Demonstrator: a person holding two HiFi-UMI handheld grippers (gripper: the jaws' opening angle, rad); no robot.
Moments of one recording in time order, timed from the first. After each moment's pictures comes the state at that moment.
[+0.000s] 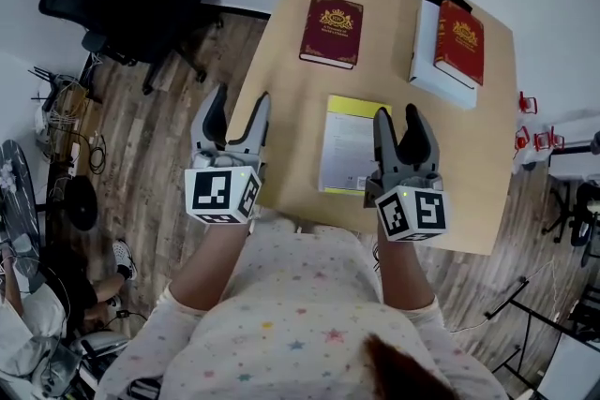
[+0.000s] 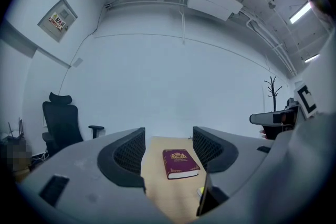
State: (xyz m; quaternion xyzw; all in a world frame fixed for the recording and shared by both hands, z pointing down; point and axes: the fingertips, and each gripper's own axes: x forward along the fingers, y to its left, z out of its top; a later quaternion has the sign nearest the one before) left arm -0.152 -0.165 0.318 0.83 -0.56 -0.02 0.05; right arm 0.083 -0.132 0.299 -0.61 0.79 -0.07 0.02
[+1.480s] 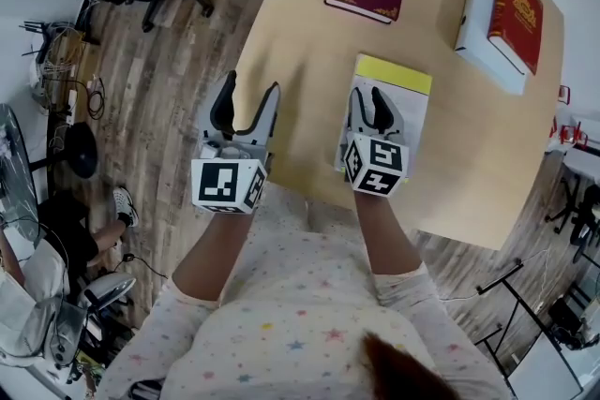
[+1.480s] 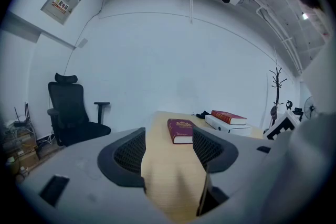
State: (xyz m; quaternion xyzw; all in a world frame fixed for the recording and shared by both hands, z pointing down) left arm -0.163 -0.165 0.451 0.82 -0.57 0.04 0.12; right arm 0.034 -0.166 0.551 -0.60 0.75 -0.22 -0.19
